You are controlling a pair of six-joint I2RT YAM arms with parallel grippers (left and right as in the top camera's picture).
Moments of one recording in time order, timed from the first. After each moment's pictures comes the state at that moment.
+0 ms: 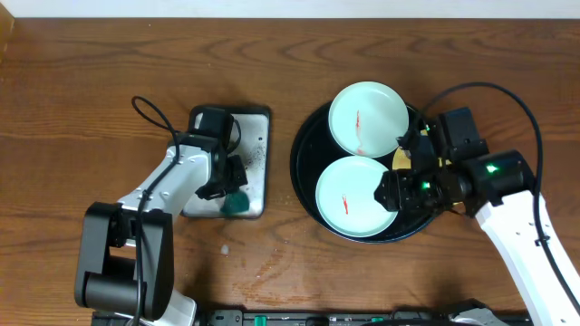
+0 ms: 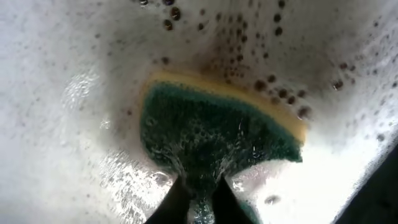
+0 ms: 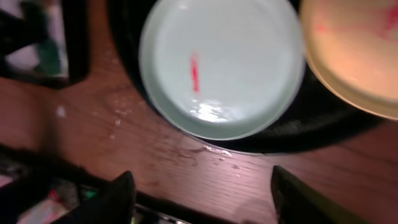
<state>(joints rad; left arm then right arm) -0.18 1.71 0.98 -0.75 0.06 -0.49 0.28 1.28 1.15 -1.19 -0.30 0.27</state>
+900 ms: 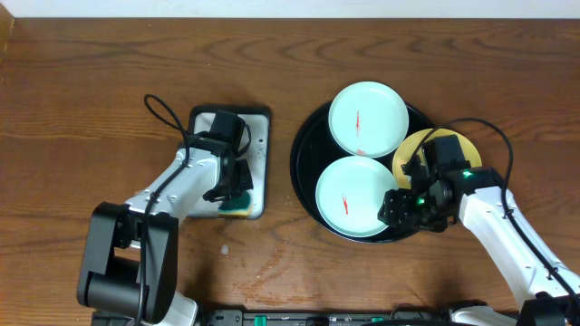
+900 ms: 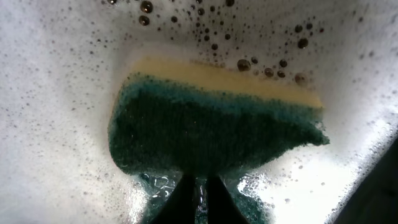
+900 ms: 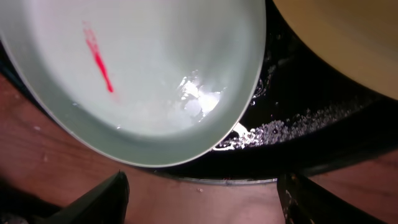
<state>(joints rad) -0.24 1.70 0.96 -0.73 0.01 -0.48 0.17 1.39 0.80 -0.90 -0.32 0.26</state>
